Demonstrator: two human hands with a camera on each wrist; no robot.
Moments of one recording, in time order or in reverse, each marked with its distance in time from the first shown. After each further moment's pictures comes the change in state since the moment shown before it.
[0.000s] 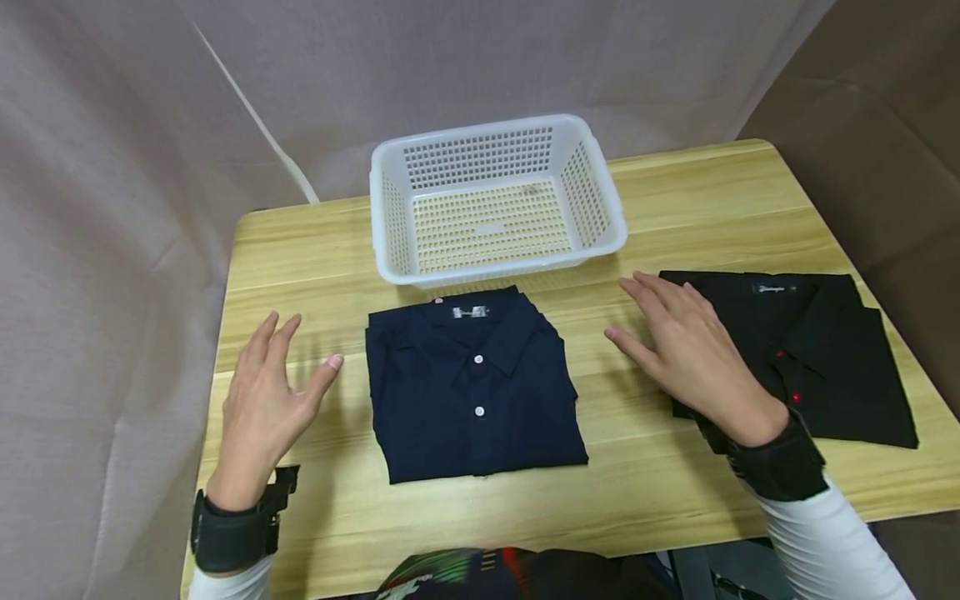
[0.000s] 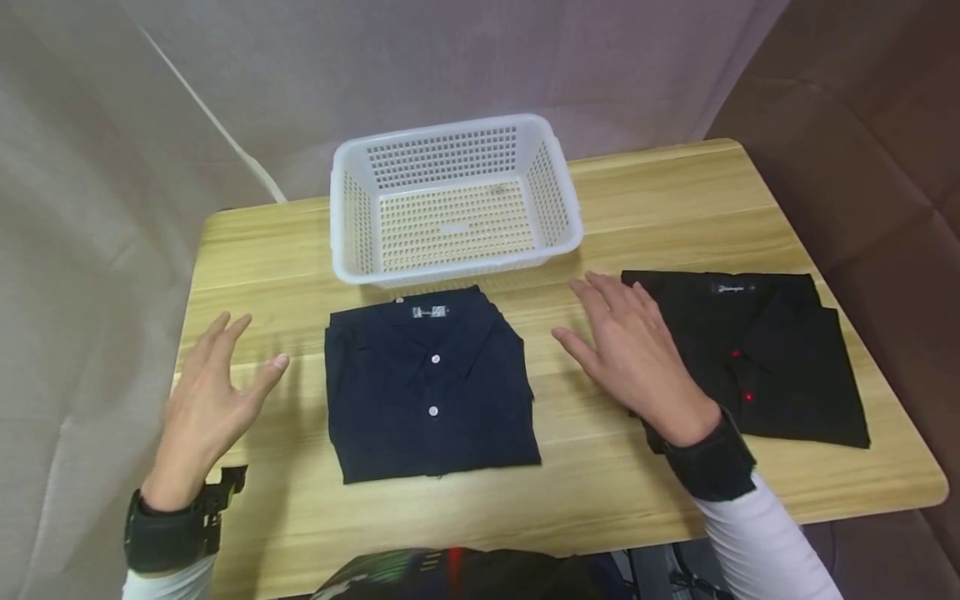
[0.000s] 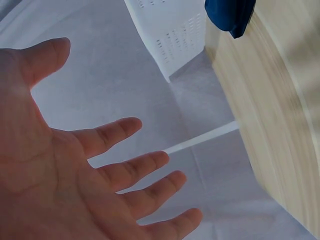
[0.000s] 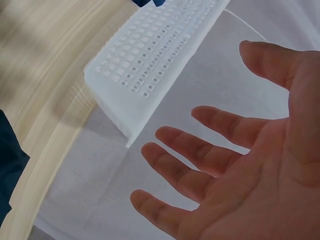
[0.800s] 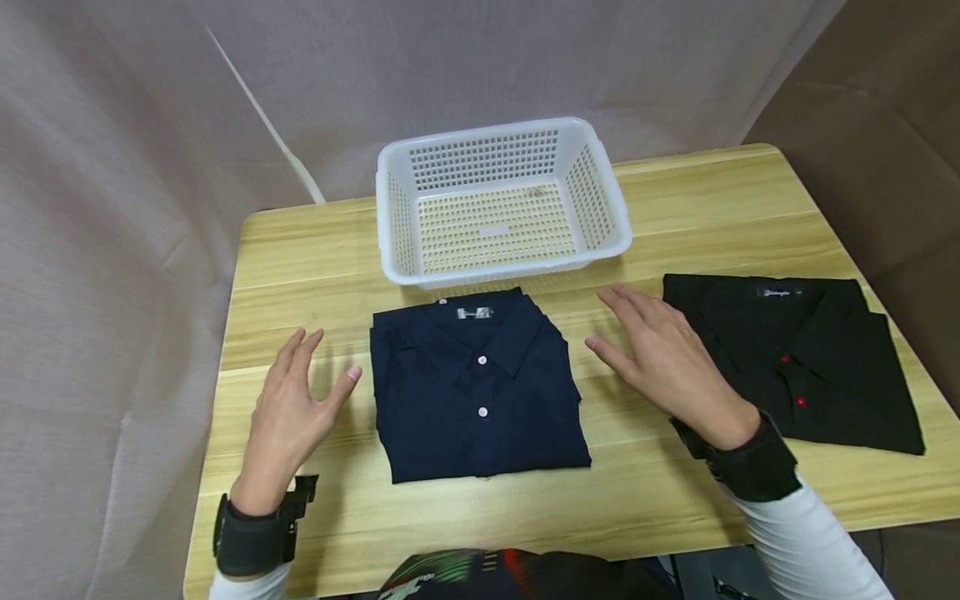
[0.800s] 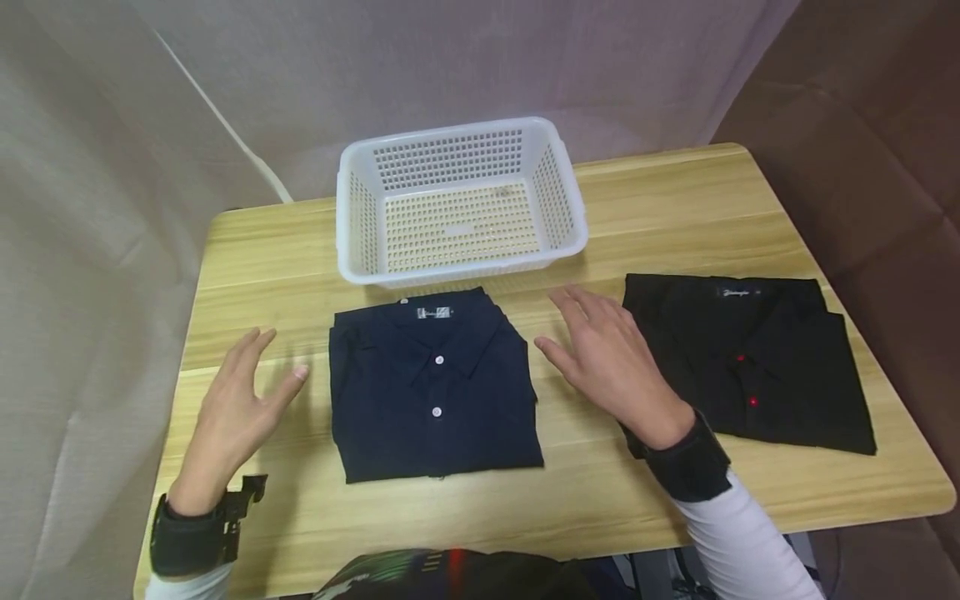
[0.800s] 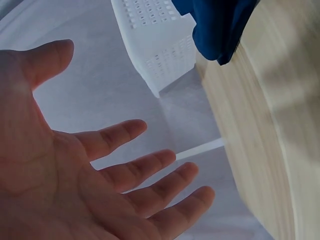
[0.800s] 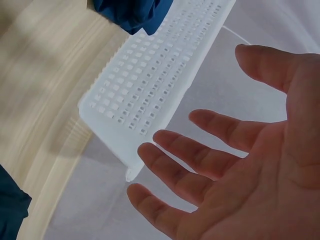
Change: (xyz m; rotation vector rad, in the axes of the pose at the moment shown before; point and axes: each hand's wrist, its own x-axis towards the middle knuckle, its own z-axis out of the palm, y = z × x) left_hand -0.007 0.002 0.019 -0.050 -0.072 -0.036; right_hand 0.005 -0.015 0.020 0.077 0.005 -0.052
